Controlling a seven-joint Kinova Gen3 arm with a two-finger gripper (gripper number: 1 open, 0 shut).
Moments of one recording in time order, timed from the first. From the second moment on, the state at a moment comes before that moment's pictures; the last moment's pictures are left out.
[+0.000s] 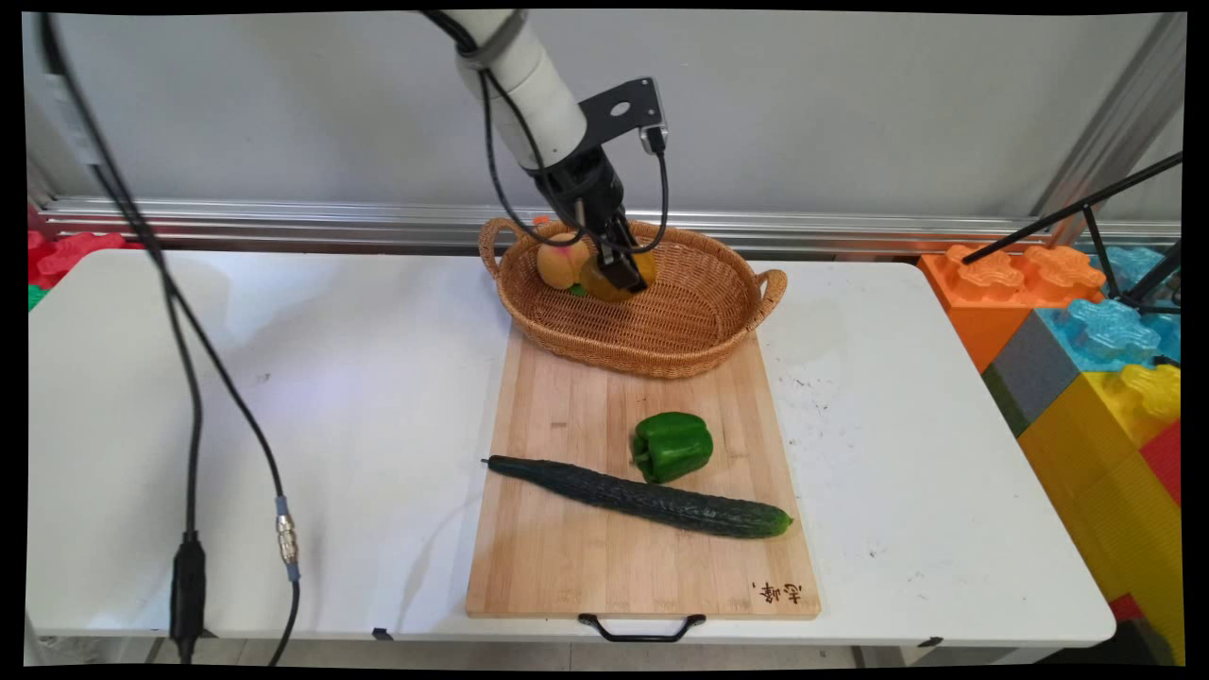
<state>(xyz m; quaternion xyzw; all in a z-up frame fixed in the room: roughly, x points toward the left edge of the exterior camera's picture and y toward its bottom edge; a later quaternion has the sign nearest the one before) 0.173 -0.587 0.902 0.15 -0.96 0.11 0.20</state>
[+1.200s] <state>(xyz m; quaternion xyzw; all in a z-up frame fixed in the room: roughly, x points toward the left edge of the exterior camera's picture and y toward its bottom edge) 0.225 -0.473 0.843 0.11 -0.96 0.08 0.23</state>
